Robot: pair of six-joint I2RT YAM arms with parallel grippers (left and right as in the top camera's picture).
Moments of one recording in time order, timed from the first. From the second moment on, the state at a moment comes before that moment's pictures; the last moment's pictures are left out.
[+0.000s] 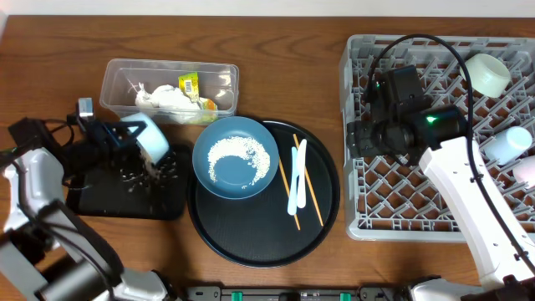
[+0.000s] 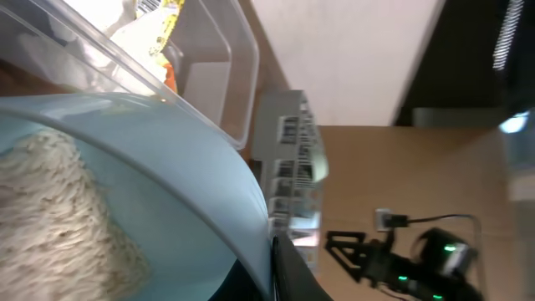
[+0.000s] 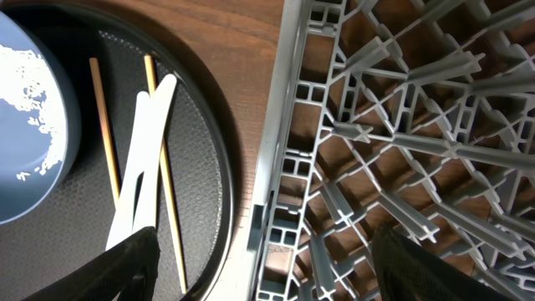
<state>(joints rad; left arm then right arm) 0.65 1.70 1.10 -0.87 1.33 -0.04 0.29 1.47 1.31 -1.04 -0.03 0.18</state>
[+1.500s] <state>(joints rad) 0.69 1.81 1.10 -0.93 1.44 -0.01 0.29 1.47 1.31 -1.04 -0.02 0.18</state>
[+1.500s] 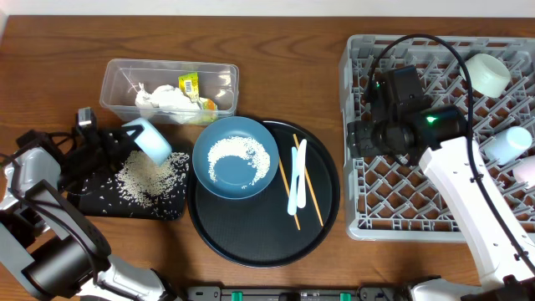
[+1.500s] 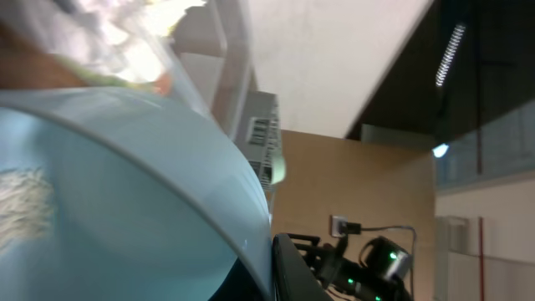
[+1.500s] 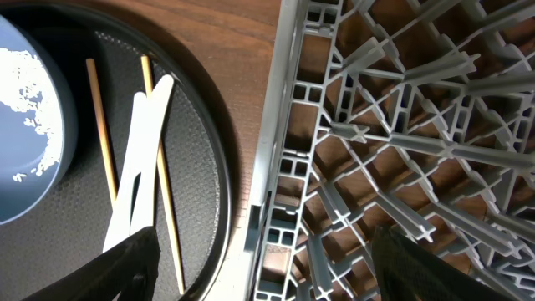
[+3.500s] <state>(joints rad) 0.17 1.33 1.12 -0.98 0.84 -0.07 0.29 1.47 1.31 -1.04 -0.01 0.18</state>
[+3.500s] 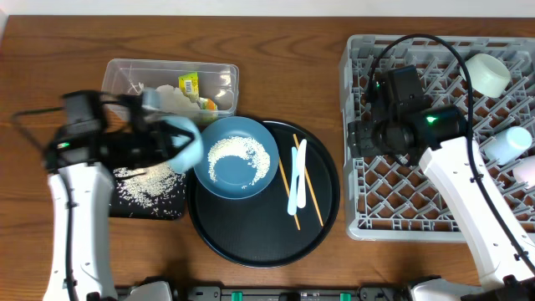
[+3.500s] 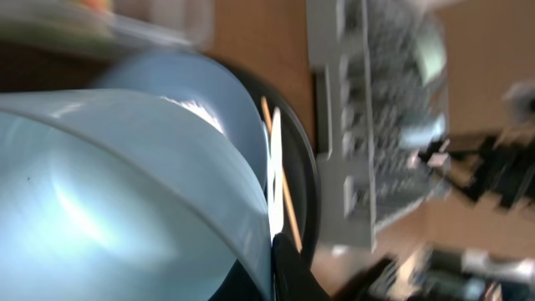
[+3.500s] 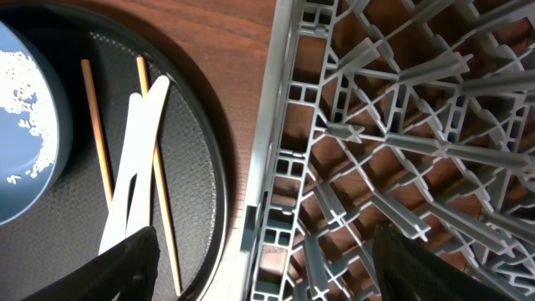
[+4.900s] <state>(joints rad) -0.81 1.59 1.12 -0.91 0.42 -0.20 0.29 1.47 1.31 -1.04 -0.01 0.18</state>
